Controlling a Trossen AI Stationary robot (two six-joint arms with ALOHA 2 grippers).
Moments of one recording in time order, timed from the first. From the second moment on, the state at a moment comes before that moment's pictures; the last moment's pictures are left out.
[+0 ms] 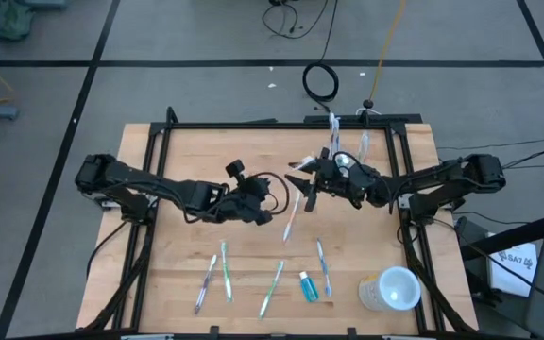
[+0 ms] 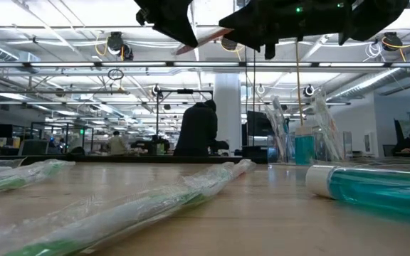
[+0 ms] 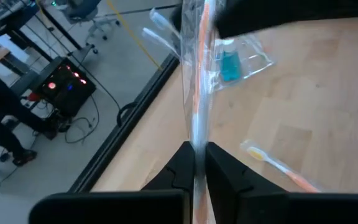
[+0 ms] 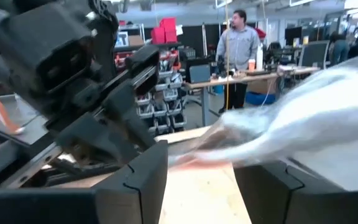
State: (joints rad) left arm -0.20 1.59 1.29 -0.43 -0.81 -0.16; right arm -0.01 1.38 0.65 0.84 0.26 0.08
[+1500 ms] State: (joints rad) left arm -0.17 1.59 1.29 -0.47 -0.70 -0.03; right arm -0.01 1.37 0.65 0.82 0.21 0.08
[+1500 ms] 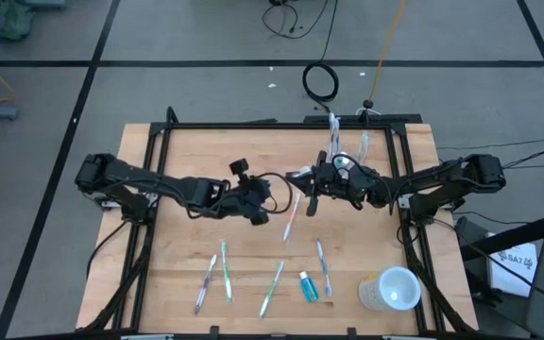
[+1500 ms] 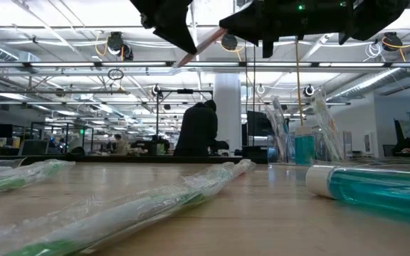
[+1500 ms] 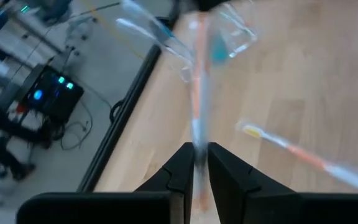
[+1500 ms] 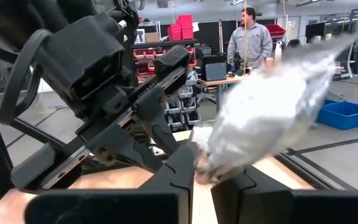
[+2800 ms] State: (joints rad) left arm -0.07 1.59 1.29 -0.60 -0.50 -0.20; right arm -0.14 1.09 0.65 0.28 0.65 -0.07
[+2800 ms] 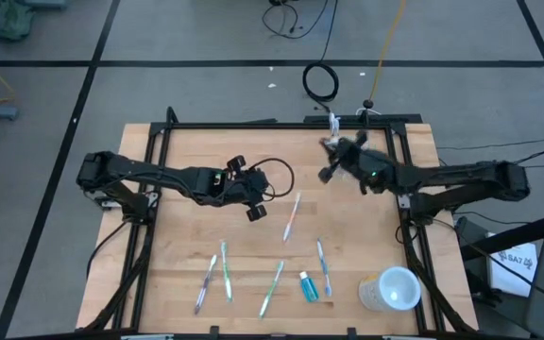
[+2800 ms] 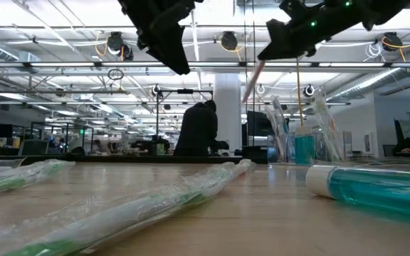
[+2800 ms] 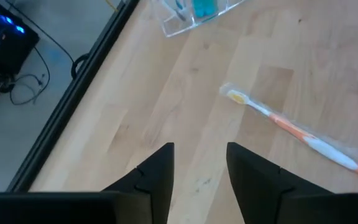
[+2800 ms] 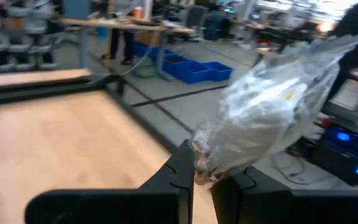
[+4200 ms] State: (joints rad) left arm 0.08 1.59 1.29 -0.51 -0.50 -0.10; right arm -0.57 1.40 0.94 -0.42 0.28 0.21
